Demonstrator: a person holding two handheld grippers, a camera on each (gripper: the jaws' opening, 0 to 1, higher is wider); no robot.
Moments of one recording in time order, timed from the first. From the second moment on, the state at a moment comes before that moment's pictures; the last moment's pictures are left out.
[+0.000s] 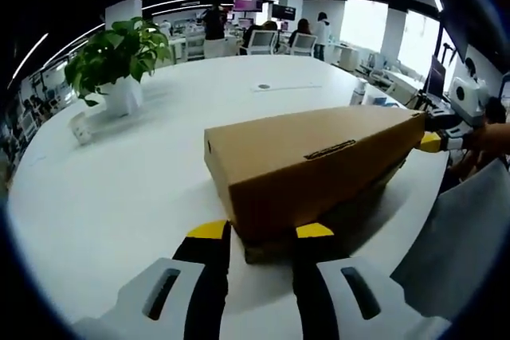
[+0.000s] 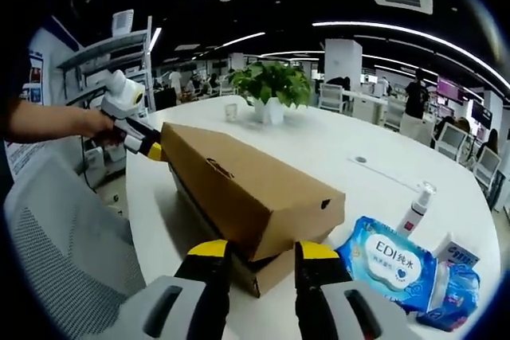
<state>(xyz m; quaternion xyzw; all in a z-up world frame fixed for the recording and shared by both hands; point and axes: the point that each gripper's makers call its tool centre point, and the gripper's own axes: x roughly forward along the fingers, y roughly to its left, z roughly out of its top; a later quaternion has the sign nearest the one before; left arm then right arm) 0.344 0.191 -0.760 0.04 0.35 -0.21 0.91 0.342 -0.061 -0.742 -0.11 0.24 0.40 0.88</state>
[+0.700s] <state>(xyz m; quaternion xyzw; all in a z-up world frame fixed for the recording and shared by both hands) 0.336 0.188 -0.759 0.06 0.36 -0.23 0.90 0.338 -0.059 -0.750 -0.13 0.25 0.41 0.87</state>
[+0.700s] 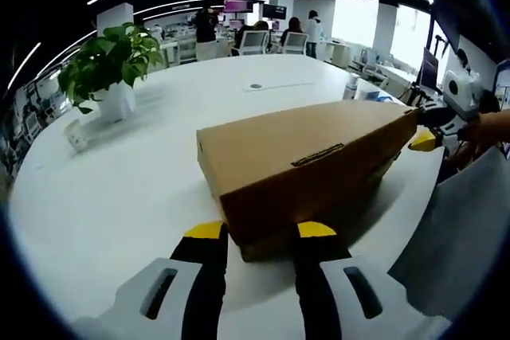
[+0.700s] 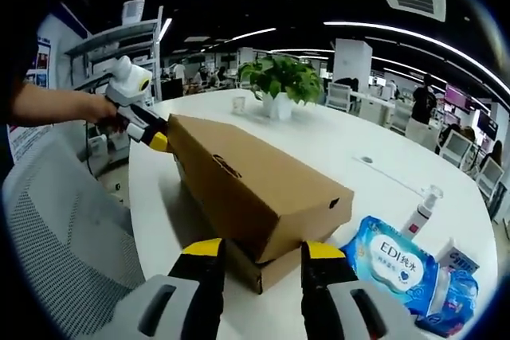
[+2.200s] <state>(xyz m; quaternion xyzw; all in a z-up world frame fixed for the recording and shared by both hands) 0.337 0.182 -0.762 0.08 0.36 -0.25 0.90 0.348 -0.056 -0.757 -0.15 0.27 0.40 0.86</state>
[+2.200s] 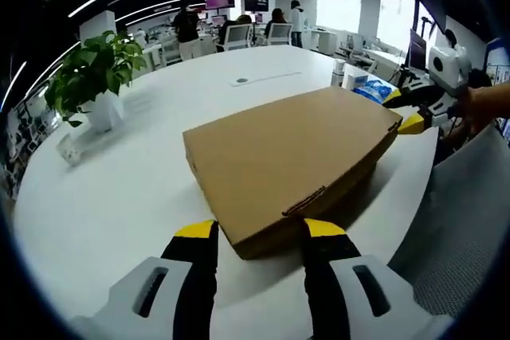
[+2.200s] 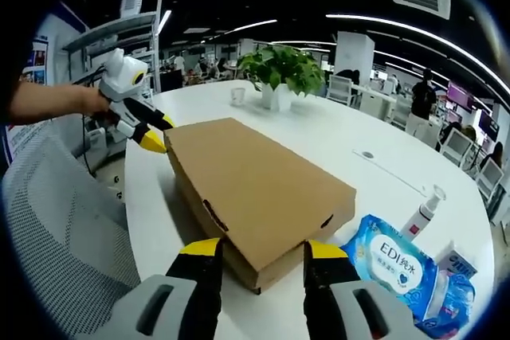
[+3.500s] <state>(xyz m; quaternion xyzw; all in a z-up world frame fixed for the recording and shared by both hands) 0.386 0.183 -0.775 0.07 0.37 -0.25 0.89 0.394 -0.055 -0.773 -0.16 0.29 0.39 0.86</state>
